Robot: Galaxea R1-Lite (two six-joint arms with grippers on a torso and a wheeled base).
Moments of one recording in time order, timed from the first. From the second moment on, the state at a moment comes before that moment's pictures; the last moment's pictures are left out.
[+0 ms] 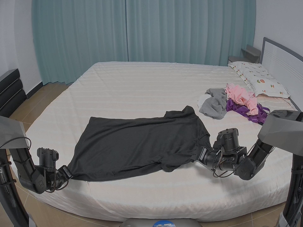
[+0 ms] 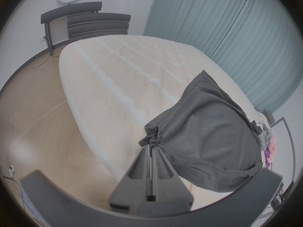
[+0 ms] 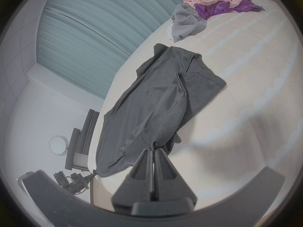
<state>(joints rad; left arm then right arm) 0.04 2.12 -0.29 -0.96 0.14 -0.69 0.42 2.23 -0.73 -0.89 0.17 0.85</state>
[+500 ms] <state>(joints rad) 0.04 2.08 -0.26 -0.96 0.15 -0.66 0.38 1.91 -0.48 -0.72 0.23 0.81</state>
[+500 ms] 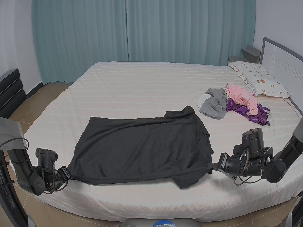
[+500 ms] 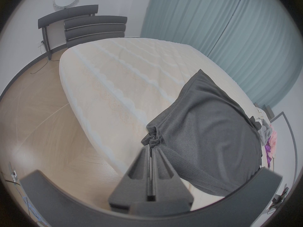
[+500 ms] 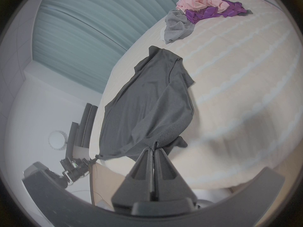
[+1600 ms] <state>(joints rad) 0.00 2.02 -0.16 -0.95 0.15 -0.54 0.36 1.77 -0.28 -0.49 0.23 0.56</state>
